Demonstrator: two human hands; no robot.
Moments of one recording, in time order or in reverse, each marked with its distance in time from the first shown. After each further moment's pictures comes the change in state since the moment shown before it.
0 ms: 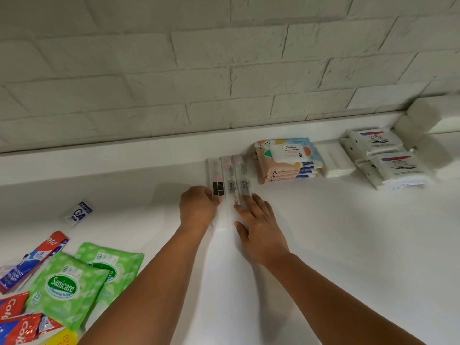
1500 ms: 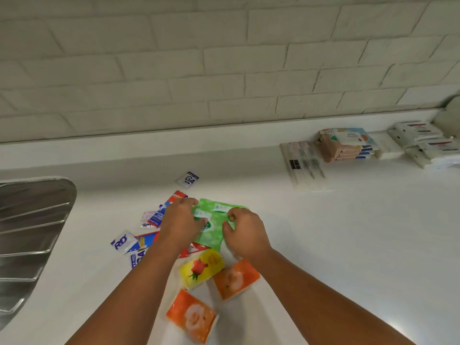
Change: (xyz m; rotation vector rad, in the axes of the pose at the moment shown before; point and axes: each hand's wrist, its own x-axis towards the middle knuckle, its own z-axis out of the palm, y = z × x) left_hand -0.113 -0.226 -0.225 0.237 -0.034 0.115; right_hand -0.038 -0.318 0.023 0.350 -0.080 0.237
